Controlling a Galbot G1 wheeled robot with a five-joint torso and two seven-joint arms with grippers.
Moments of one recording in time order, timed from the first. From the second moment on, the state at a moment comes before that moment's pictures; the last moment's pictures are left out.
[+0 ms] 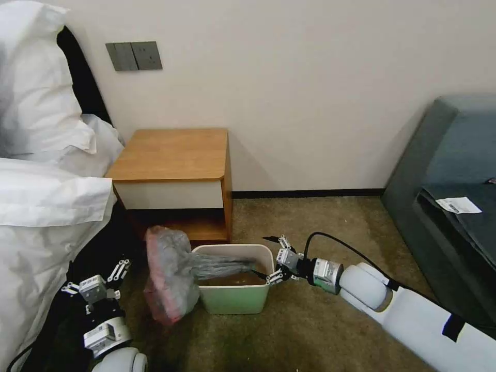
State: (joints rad) left arm 1.59 -1.56 -0.74 -1.87 -0.02 -0.41 -0.35; right arm -0.88 0.76 -0.23 1.76 0.18 0.03 -0.39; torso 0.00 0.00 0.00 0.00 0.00
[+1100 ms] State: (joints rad) left arm 1.60 -1.24 -0.62 -2.33 -1.00 0.12 0.16; right arm -1.31 1.15 0.17 1.93 0.04 0.21 -0.08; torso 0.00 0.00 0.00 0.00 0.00
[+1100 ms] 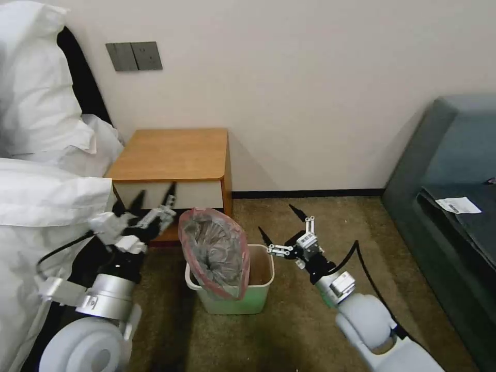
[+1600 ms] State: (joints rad) left arm 1.63 -1.25 -0.43 -2.13 -0.96 0.10 0.34; right arm -1.34 1.20 0.16 1.90 0.00 0.23 -0.11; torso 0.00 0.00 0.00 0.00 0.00
